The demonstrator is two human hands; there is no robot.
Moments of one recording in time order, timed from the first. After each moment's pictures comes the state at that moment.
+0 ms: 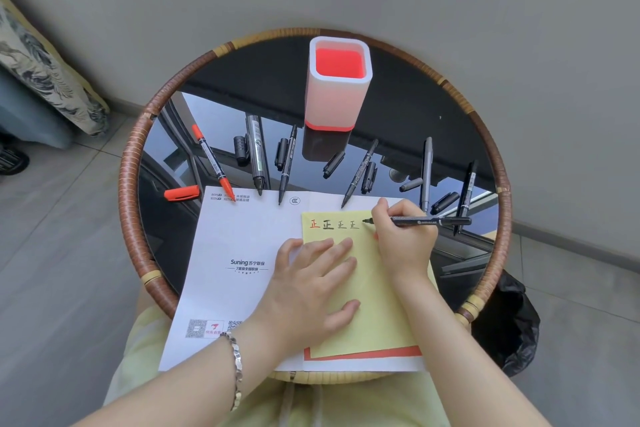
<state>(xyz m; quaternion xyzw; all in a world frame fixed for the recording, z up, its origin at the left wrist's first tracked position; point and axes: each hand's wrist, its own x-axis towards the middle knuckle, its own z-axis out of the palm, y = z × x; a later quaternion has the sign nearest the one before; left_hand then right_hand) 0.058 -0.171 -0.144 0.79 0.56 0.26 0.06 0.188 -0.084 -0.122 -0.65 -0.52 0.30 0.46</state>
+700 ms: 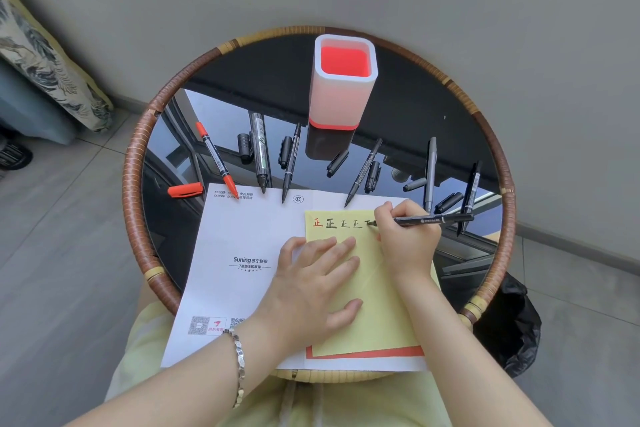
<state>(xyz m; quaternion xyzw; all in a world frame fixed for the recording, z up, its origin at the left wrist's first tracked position) 0.058 -0.171 -0.145 0.79 0.56 0.25 0.06 0.189 -0.082 -0.129 -0.65 -0.53 0.29 0.46</state>
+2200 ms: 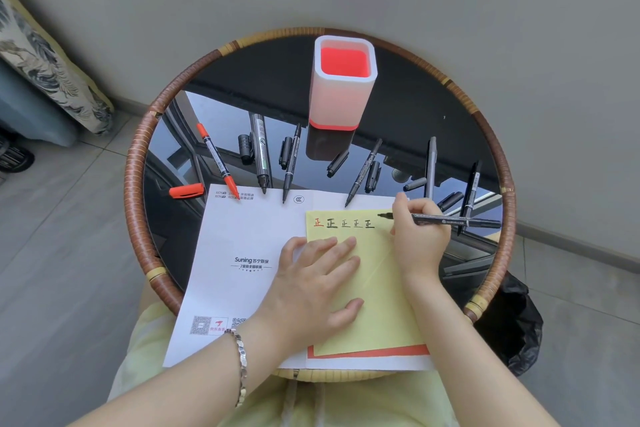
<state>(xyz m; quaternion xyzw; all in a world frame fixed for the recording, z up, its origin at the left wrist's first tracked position) 0.058 -0.171 -0.143 0.79 0.56 0.24 0.06 0.193 -0.084 -0.111 -0.66 -0.47 0.33 0.49</state>
